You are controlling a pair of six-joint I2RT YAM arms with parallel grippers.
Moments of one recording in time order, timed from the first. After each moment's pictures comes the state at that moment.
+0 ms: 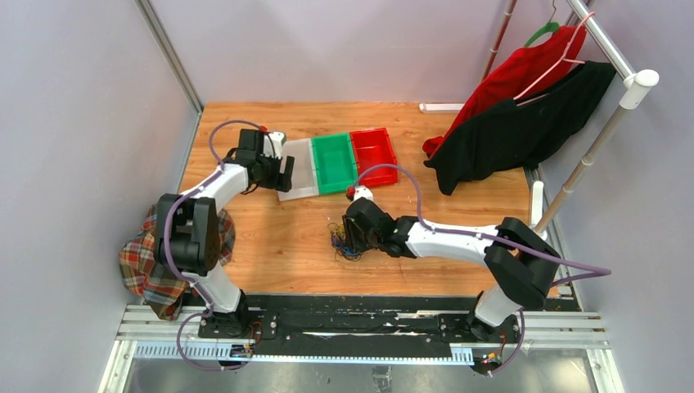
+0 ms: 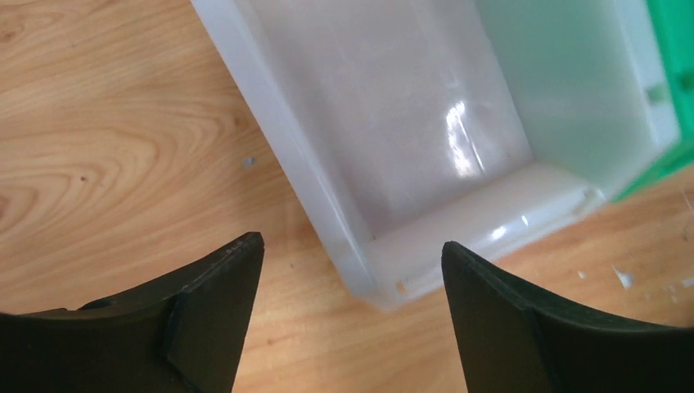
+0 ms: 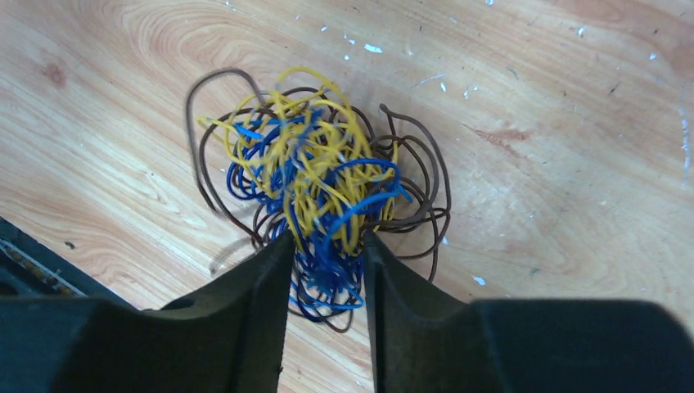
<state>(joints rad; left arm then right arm) -0.10 1.70 1.07 -0.25 0.15 0.08 1.00 1.59 0.89 -0.14 0.16 0.53</state>
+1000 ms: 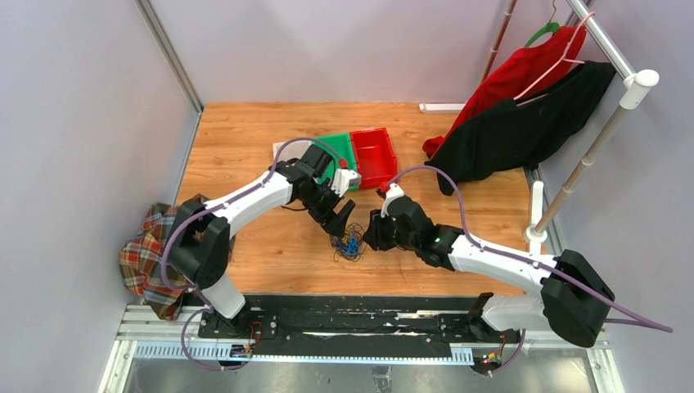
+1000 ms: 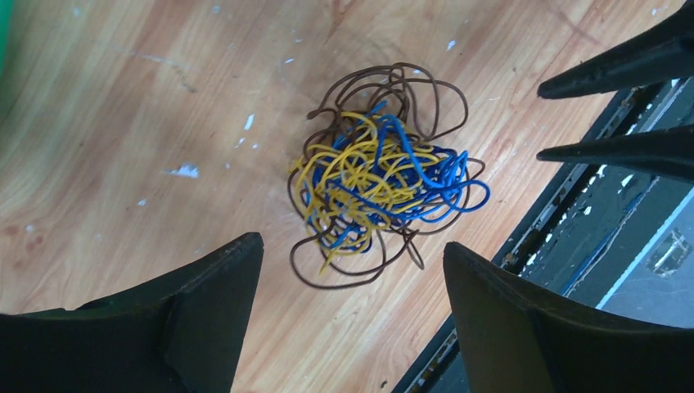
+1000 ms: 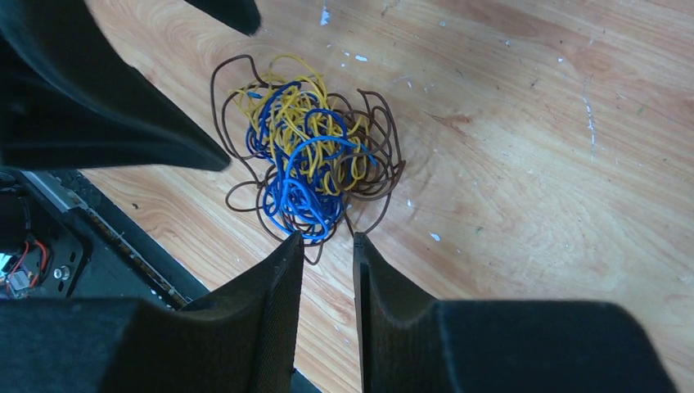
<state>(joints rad) -0.56 1.63 1.17 -0.70 0.46 0.21 0.89 1.24 0.65 -0.04 0.03 0.48</state>
